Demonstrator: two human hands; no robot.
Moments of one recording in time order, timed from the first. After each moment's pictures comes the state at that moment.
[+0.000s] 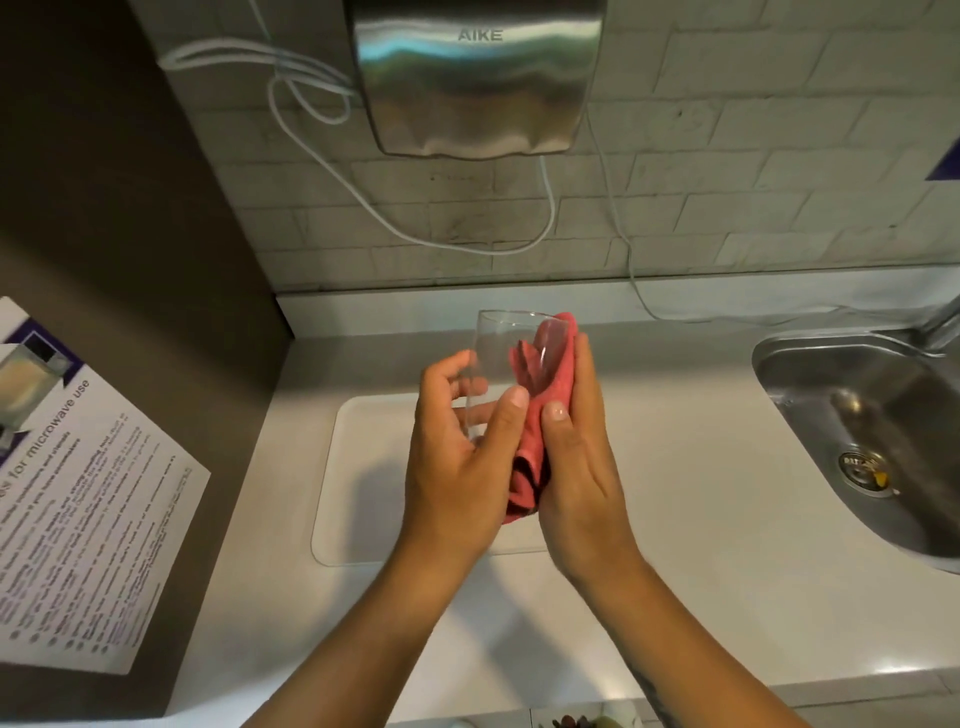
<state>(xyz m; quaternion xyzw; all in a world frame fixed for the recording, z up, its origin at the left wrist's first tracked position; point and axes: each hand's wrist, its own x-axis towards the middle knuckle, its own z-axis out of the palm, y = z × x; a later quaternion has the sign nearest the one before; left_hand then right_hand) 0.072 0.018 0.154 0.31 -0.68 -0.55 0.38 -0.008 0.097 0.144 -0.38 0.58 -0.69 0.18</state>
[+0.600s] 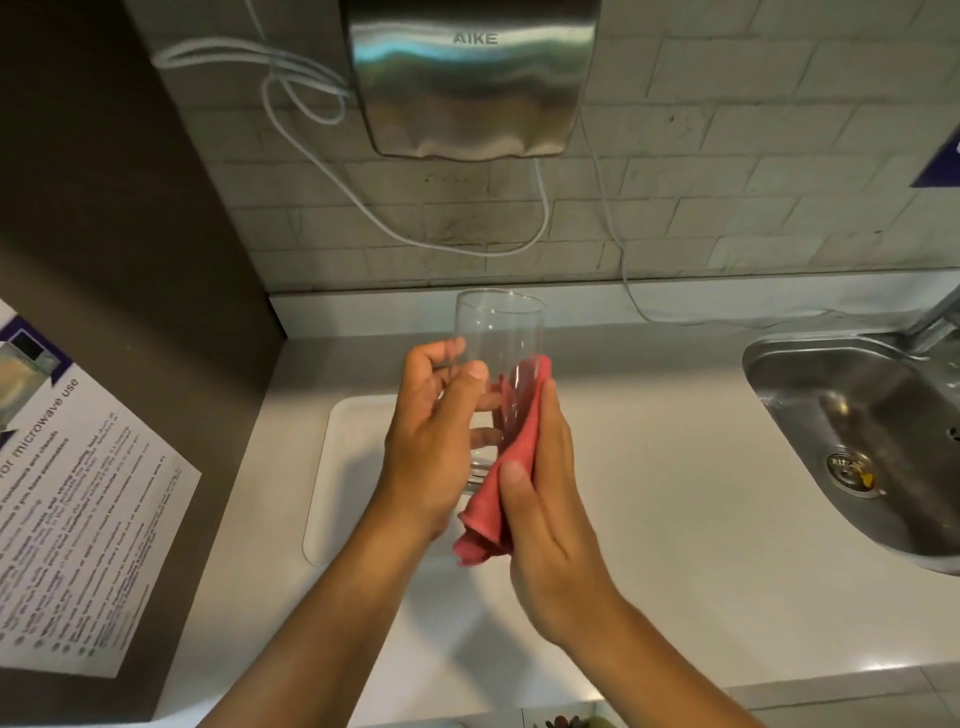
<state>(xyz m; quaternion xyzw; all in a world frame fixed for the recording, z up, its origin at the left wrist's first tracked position) 0.065 -0.005 0.162 0.28 -0.59 -0.67 0.36 0.014 0.111 0.121 -0.44 0.59 -0.65 0.19</state>
